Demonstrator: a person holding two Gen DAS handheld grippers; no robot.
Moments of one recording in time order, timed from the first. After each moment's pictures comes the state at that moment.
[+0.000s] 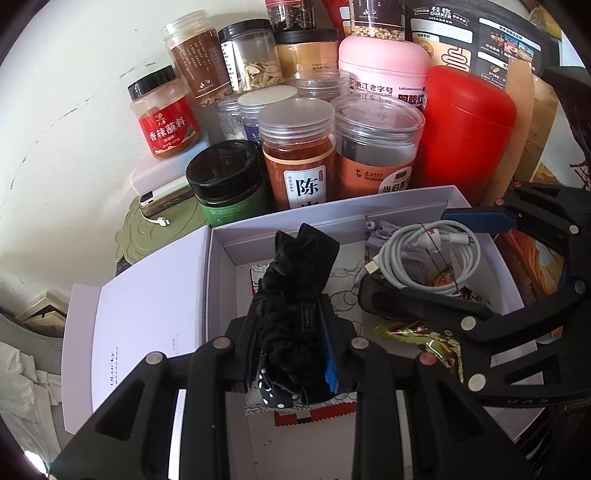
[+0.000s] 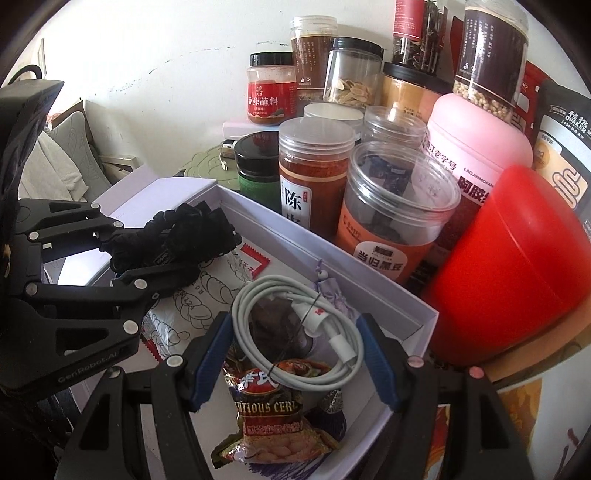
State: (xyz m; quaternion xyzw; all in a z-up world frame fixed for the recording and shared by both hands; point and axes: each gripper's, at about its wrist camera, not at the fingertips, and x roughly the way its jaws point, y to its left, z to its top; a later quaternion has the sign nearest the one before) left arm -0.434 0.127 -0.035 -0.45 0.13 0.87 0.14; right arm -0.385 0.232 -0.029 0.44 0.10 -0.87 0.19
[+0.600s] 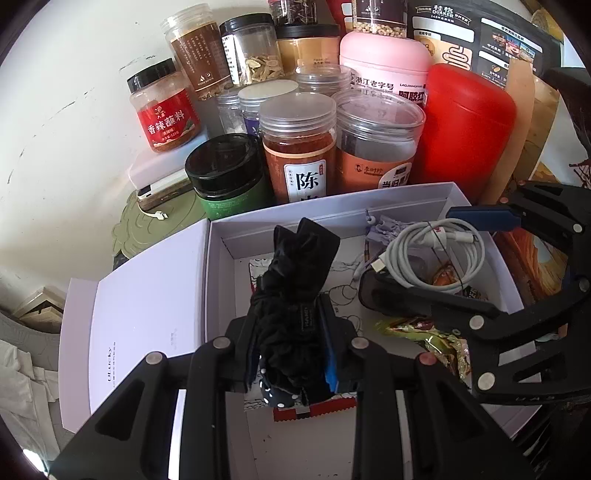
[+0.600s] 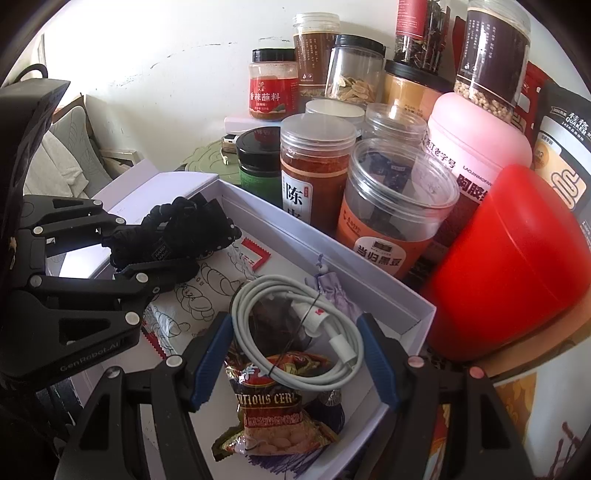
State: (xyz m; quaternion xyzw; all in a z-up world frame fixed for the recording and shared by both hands) left arm -0.433 0.123 -0.036 -0.46 0.13 0.87 0.14; right arm -0.381 0.233 -0.026 0.44 0.11 -0.87 0.19
